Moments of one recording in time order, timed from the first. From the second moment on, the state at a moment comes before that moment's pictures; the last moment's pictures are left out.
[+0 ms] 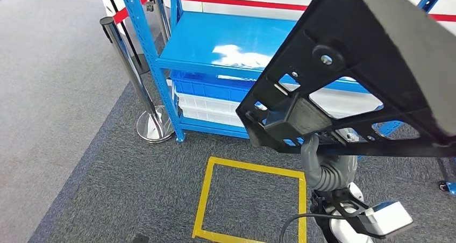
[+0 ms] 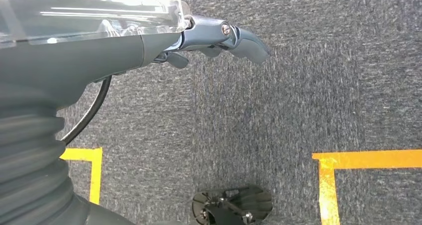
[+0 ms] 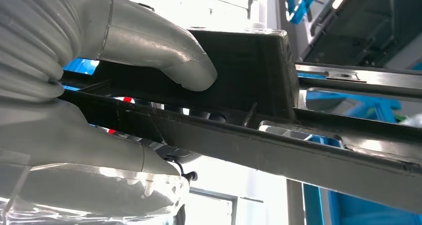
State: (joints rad) left arm -0.04 -0.11 0.81 -0.18 -0.91 0.13 -0.38; right arm -0.18 -0.07 0.42 -1.96 -0.08 -0.27 -0.51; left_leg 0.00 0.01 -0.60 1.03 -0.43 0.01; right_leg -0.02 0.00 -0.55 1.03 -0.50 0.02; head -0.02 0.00
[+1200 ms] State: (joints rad) left arm -0.05 -0.11 0.83 -0.18 -0.90 0.11 -0.38; right arm -0.23 -0.07 0.40 -1.95 -0.08 -0.29 -0.48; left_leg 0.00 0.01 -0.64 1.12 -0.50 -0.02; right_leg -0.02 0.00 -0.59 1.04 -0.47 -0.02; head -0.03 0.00
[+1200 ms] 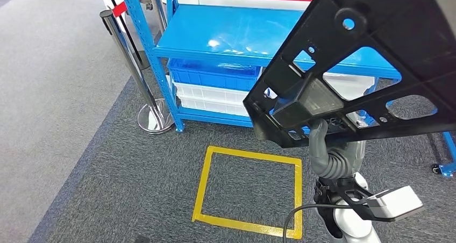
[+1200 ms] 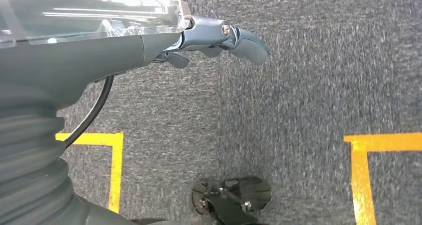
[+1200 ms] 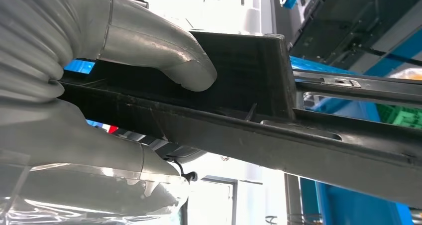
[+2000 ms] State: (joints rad) left arm -0.05 -0.11 0.85 -0.19 -0.91 0.11 -0.38; right arm -0.15 -0.07 0.38 -1.97 -0.03 -0.36 -0.52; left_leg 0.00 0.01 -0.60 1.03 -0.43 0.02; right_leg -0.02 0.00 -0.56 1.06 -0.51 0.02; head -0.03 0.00
